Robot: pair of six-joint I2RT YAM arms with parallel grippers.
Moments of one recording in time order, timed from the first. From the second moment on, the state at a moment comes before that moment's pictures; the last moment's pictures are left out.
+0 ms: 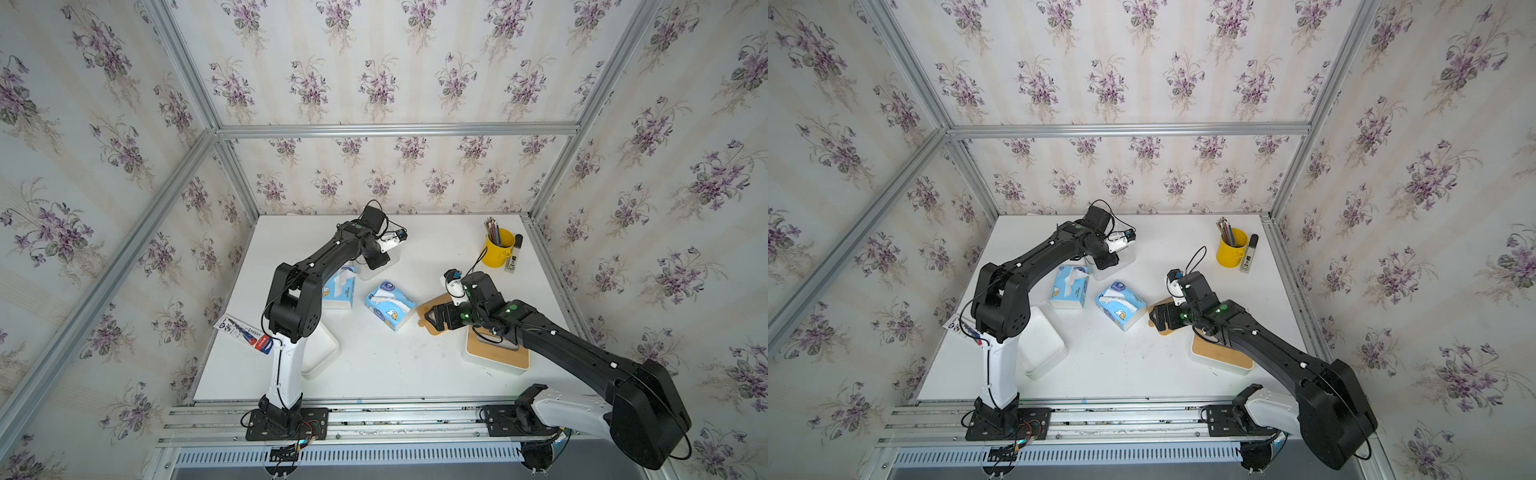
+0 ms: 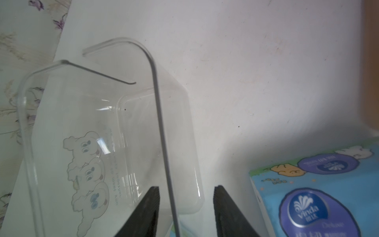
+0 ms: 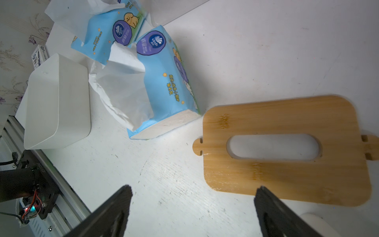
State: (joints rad) left arm -0.43 2.14 1.84 -0.79 0.11 0.72; right arm 0.59 1.20 0.72 -0.40 -0.22 0.31
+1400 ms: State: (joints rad) left arm -0.53 2.07 1.92 -1.10 0.30 0.88; right arm 0.63 1.12 0.59 -0.28 -0.30 0.40
